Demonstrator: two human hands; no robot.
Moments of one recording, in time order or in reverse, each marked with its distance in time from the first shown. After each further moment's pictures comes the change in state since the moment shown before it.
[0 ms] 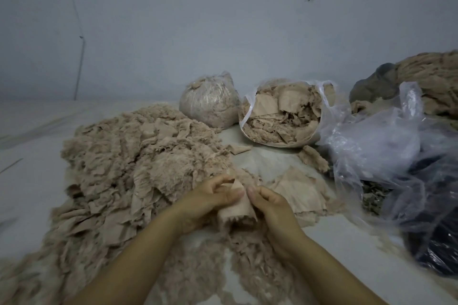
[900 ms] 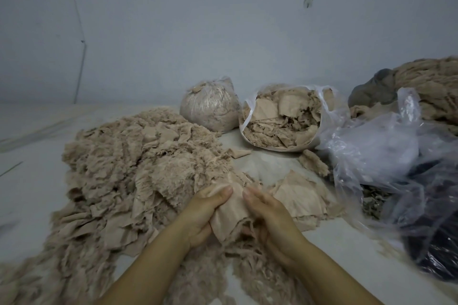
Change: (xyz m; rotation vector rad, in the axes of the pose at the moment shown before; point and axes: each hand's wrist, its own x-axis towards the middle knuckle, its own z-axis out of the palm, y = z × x) left_hand -0.001 -0.014 0.008 -0.367 0.224 -0.011; right_hand -0.009 -0.003 0.004 0.106 -0.062 0.075
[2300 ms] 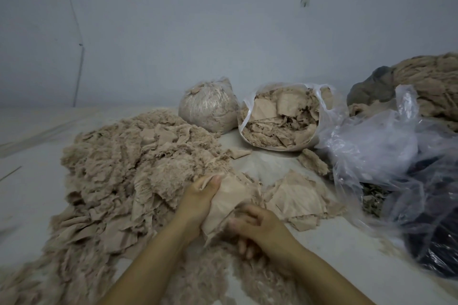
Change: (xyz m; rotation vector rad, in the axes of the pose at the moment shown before) left_hand 0.005 0.007 -0.001 0.336 0.197 0.246; right_hand -0.006 0.011 -0.003 -0.343 -0.113 0.034
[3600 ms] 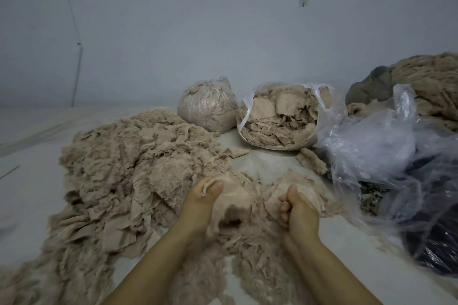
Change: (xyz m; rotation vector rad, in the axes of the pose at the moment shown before) left_hand -0.009 -0.012 0.002 0.046 -0.032 0.151; right_hand 0.014 0.000 -0.028 0.444 0.711 -0.065
